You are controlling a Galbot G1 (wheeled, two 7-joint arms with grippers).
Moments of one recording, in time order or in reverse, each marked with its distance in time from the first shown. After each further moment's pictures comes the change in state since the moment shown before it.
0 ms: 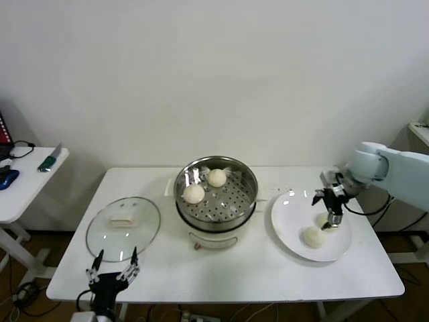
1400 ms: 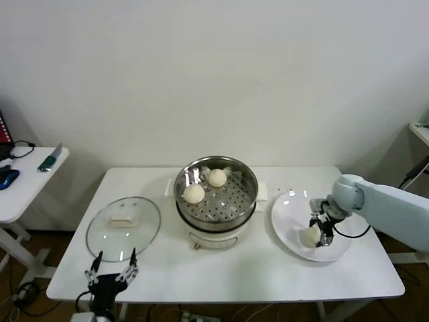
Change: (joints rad) left arm 0.002 -0.001 -0.005 0.007 -0.002 -0.004 -0.005; right arm -0.381 0.081 0.297 -0.169 -0.191 -0.006 0.027
